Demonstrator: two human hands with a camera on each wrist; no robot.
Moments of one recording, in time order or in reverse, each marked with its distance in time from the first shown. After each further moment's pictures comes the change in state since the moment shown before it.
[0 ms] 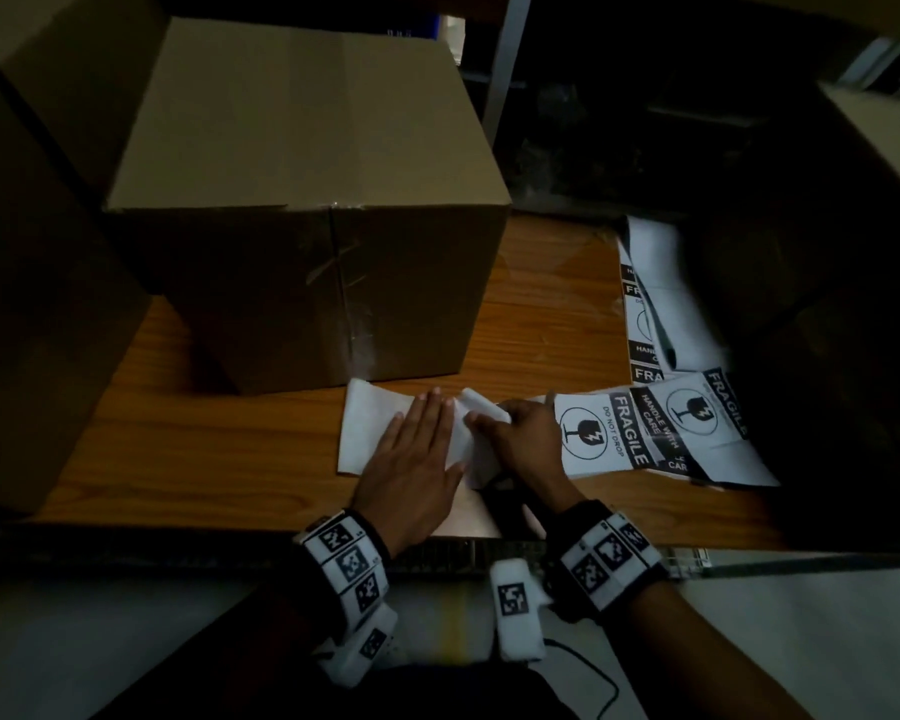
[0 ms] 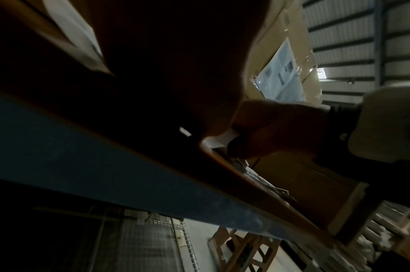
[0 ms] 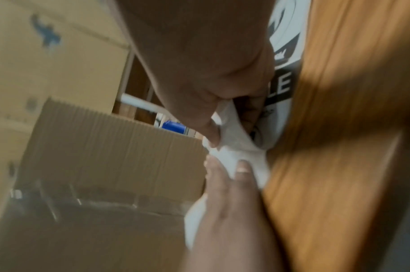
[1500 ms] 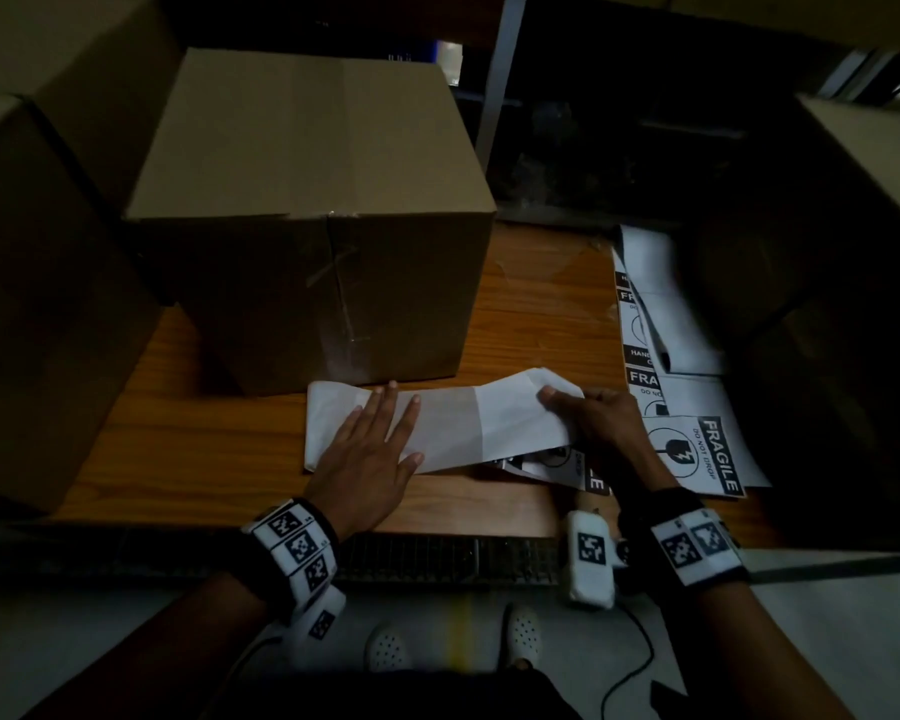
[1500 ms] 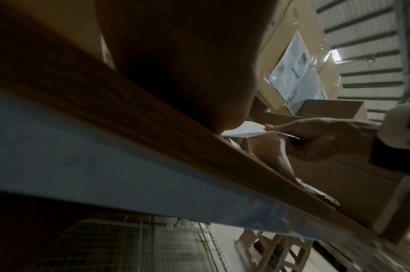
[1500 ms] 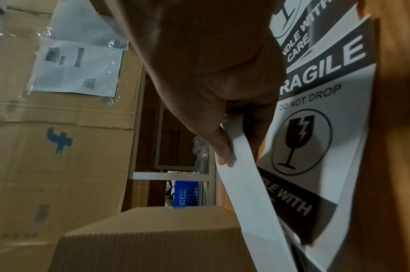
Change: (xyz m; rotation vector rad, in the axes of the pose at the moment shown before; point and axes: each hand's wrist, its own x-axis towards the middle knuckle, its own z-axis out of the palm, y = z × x) left_hand -0.008 -0.047 -0.002 -0.028 0.069 -0.022; right_hand 0.005 -0.002 -0.086 0.350 -0.025 0.185
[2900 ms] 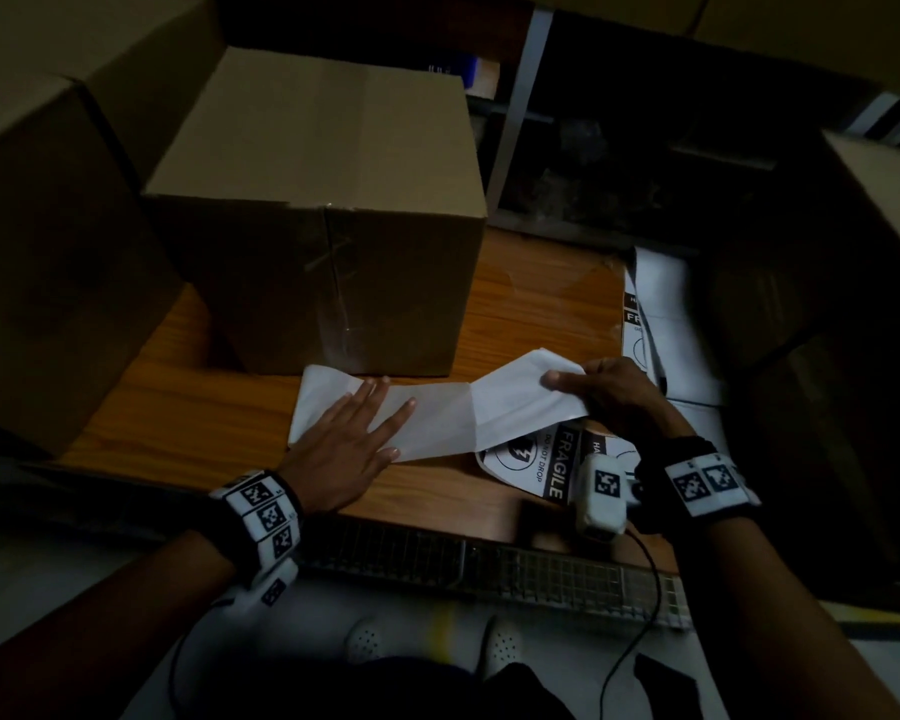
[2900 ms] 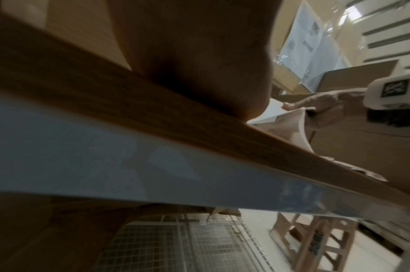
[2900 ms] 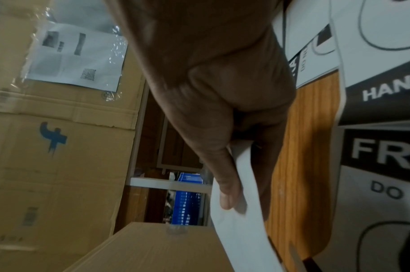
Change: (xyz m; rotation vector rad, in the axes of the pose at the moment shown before) left_hand -0.005 -0.010 0.000 0.067 0.012 0.078; right_hand 0.041 -0.048 -0.040 -0.257 -0.259 0.017
